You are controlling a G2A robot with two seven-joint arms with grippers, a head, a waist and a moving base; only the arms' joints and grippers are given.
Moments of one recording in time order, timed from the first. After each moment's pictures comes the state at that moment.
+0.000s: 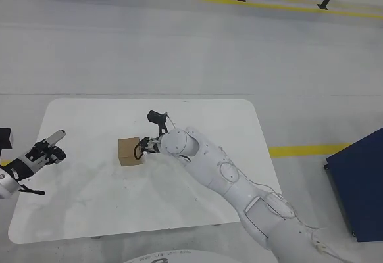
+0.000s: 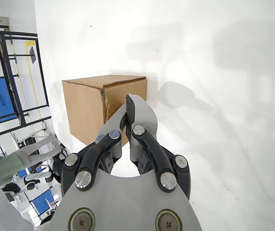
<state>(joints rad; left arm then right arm) 1.70 -1.08 -1.72 -1.77 -0.13 0.01 -0.80 -0.97 -1.38 0.78 -1.14 -0.28 0.40 0.67</state>
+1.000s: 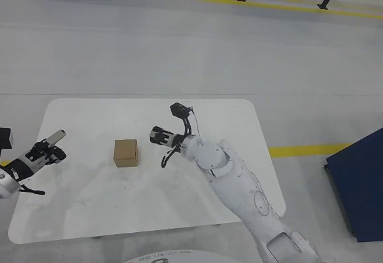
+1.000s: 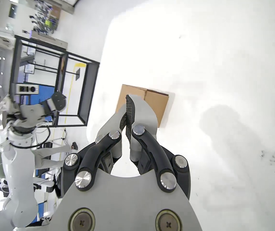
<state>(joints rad) 1.70 -1.08 -1.72 -1.77 -0.13 0.01 -0.80 -1.40 -1.26 1.16 -1.75 -0.39 0.19 0.61</state>
